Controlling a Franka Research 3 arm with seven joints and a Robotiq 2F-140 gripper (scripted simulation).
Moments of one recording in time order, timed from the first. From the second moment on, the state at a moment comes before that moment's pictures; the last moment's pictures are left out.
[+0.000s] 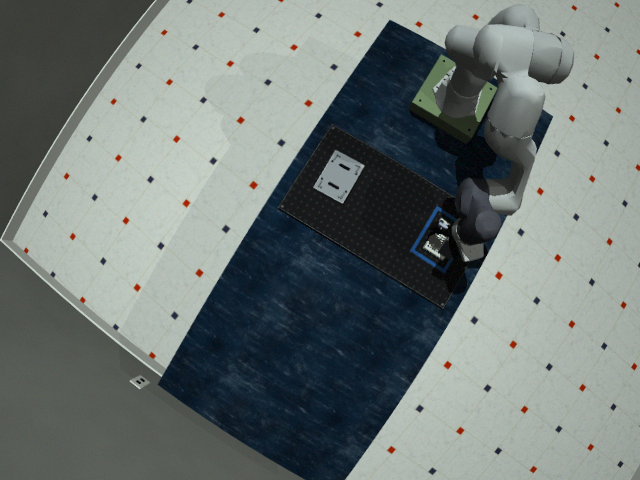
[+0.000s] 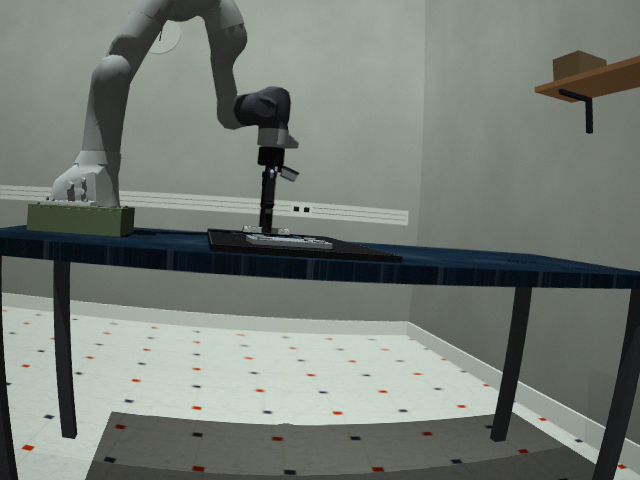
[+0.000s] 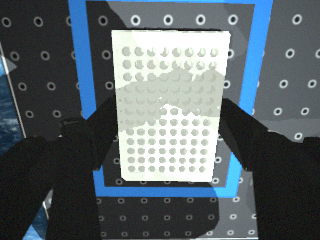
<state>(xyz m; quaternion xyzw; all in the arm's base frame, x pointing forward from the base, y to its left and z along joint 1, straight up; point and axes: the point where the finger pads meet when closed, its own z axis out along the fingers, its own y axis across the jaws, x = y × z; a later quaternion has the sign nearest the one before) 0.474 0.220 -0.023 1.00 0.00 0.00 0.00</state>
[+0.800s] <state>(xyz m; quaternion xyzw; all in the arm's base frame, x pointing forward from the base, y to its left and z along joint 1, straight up) 0.473 0.220 -0.027 1.00 0.00 0.00 0.00</state>
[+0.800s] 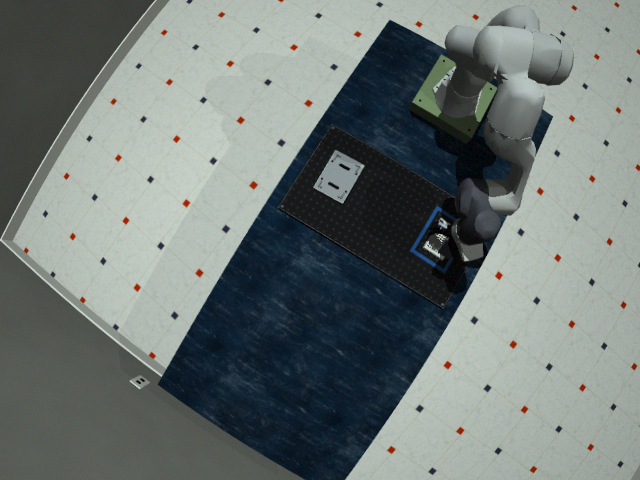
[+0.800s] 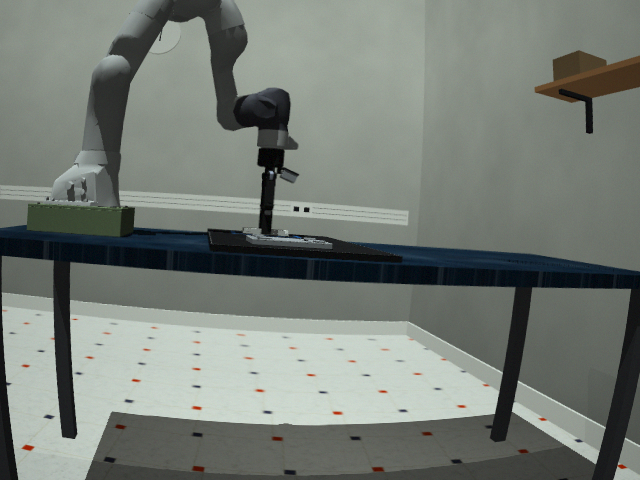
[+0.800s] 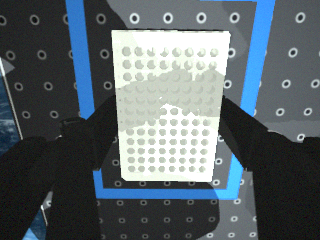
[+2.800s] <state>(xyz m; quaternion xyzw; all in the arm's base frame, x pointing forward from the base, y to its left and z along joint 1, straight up) 0.480 0.223 0.026 1.00 -0.01 0.01 0.00</state>
